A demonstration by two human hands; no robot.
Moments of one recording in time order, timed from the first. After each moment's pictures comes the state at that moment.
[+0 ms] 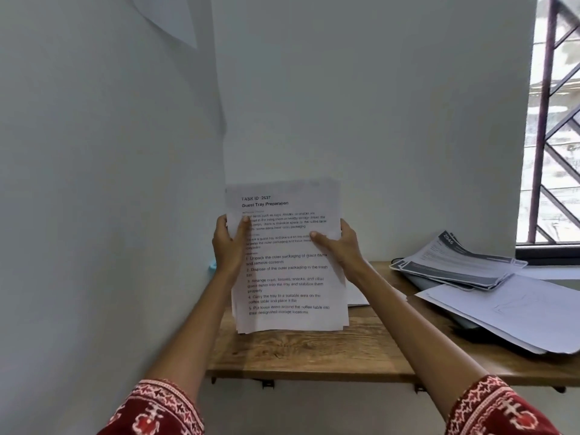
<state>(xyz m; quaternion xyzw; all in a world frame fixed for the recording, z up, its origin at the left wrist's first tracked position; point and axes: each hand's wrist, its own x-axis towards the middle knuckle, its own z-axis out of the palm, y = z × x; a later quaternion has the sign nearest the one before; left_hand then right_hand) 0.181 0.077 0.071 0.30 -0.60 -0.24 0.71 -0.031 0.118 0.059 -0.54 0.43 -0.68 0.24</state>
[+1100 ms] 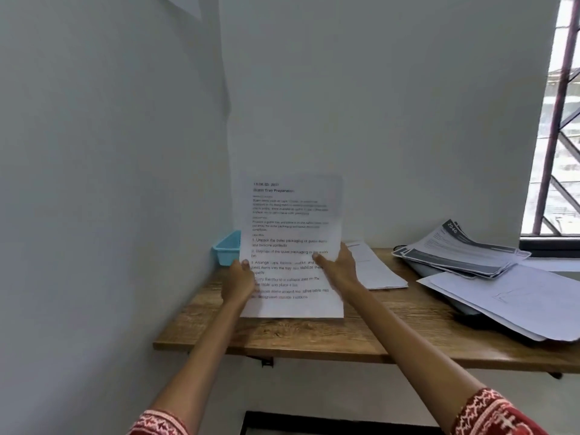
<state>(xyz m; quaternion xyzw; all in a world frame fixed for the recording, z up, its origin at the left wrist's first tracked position) 0.179 0.082 -0.015 0.56 -0.60 -0.27 0.51 -0.015 0.123 -0.007 -0.51 0.53 -0.63 0.24</state>
